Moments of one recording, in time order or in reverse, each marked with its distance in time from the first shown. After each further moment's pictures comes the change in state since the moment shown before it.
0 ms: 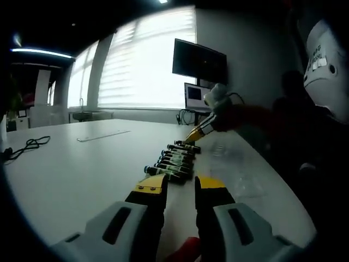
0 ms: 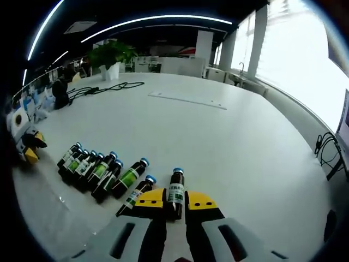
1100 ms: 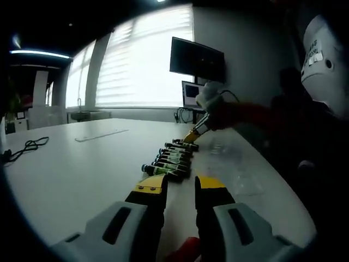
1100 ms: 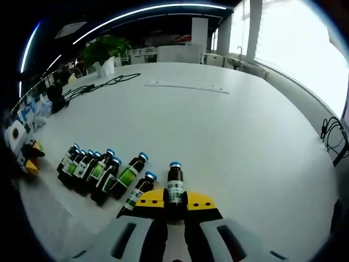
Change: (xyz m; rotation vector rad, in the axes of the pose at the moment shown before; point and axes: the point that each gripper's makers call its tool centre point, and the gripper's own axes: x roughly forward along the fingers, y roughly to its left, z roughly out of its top) left arm 0.000 -0.004 -0.002 0.013 0.014 -0.015; right arm 0.011 0.003 -0.010 0.073 0.103 0.033
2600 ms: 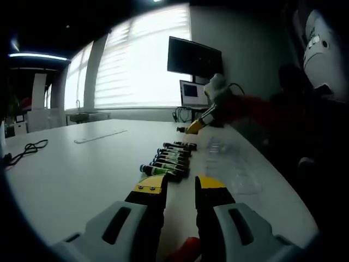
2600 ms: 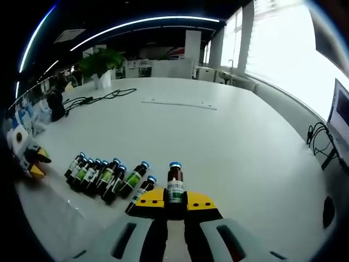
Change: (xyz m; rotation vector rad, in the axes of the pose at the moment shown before) left arm 0.000 -0.004 0.001 0.021 0.002 -0.007; right arm -0.043 -0.007 0.012 0.000 -0.110 -0.081
